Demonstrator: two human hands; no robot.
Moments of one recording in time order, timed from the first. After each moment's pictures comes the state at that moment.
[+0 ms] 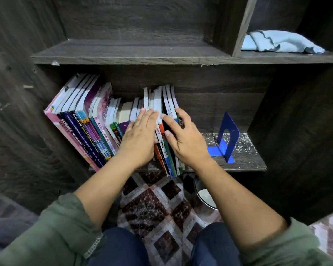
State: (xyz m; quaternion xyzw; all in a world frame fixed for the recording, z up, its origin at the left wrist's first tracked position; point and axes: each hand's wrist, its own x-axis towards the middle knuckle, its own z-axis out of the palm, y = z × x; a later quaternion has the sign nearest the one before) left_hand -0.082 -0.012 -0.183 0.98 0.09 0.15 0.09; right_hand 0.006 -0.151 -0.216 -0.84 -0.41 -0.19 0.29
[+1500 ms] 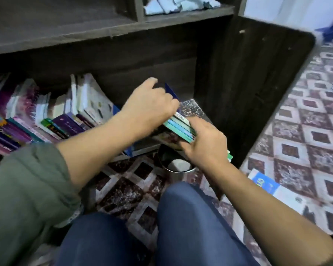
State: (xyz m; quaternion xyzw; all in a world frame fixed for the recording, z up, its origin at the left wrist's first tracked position) left_hand -0.061 -0.169 -0.121 0.86 -0.32 0.26 -0.30; right_hand -0.083 -0.334 -0.212 -0.93 -0.14 -0.19 0.27
